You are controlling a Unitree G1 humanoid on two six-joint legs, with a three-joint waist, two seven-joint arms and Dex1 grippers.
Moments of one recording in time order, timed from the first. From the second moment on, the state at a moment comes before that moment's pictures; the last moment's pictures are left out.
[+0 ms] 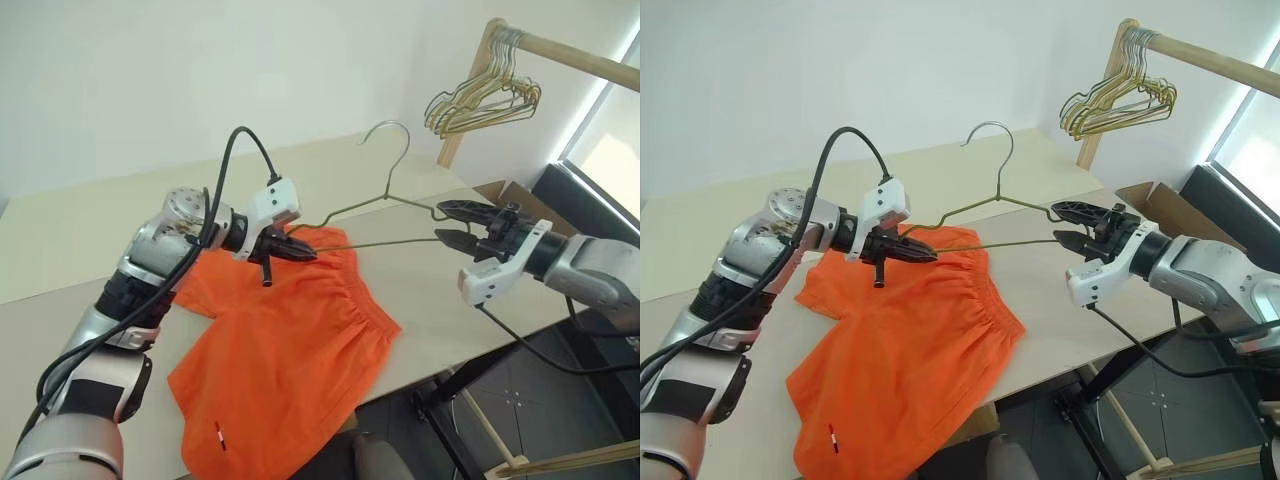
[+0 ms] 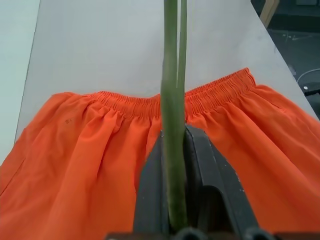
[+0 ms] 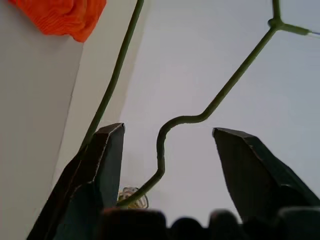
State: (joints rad) left arm -0.91 0.65 -0.33 0.10 -0.23 0.73 -1.16; right arm -0.42 -1.12 0.08 0.02 -0.49 -0.69 0.35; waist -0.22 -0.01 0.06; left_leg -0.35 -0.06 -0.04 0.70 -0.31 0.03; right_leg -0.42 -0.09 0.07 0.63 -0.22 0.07
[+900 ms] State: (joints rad) left arm -0.69 0.79 -0.21 -0.02 -0.23 0.33 -1.30; right arm -0.79 -1.09 0.28 -0.22 0.43 0.70 1.15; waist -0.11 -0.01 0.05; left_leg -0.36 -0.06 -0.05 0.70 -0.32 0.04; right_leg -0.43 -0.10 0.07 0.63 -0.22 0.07
